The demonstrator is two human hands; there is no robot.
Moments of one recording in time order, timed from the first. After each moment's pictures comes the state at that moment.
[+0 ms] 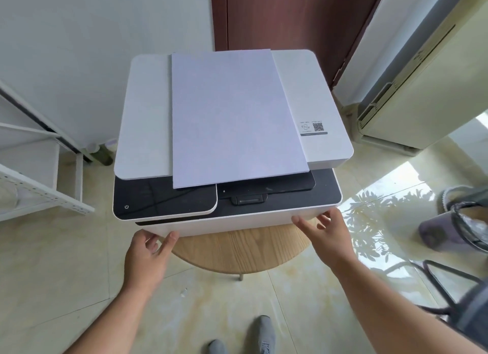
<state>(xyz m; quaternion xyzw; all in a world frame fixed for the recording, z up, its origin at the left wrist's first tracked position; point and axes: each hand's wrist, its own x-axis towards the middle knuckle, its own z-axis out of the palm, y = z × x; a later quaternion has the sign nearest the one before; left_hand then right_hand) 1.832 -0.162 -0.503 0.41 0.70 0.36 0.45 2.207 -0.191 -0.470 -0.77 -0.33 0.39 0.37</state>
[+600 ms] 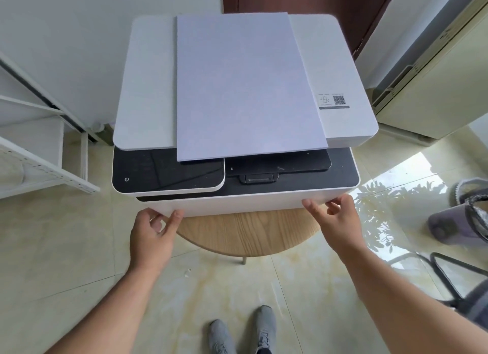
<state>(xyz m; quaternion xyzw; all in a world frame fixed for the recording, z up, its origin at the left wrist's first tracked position) 1.837 -0.165 -0.516 0.42 0.72 0.38 0.41 2.205 -0.193 -0.484 -0.79 -0.35 0.36 0.36</state>
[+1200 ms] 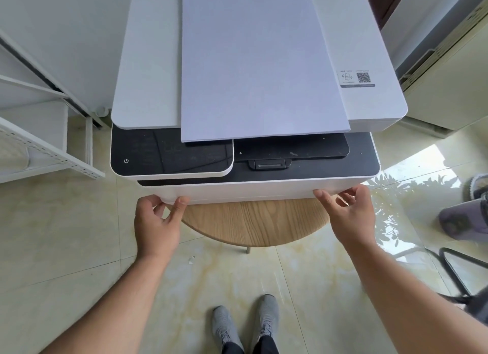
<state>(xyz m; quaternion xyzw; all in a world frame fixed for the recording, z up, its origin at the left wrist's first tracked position) 1.846 -0.166 -0.524 0.39 0.72 0.43 0.37 2.207 -0.193 -0.508 -0.79 -0.35 0.32 0.39</state>
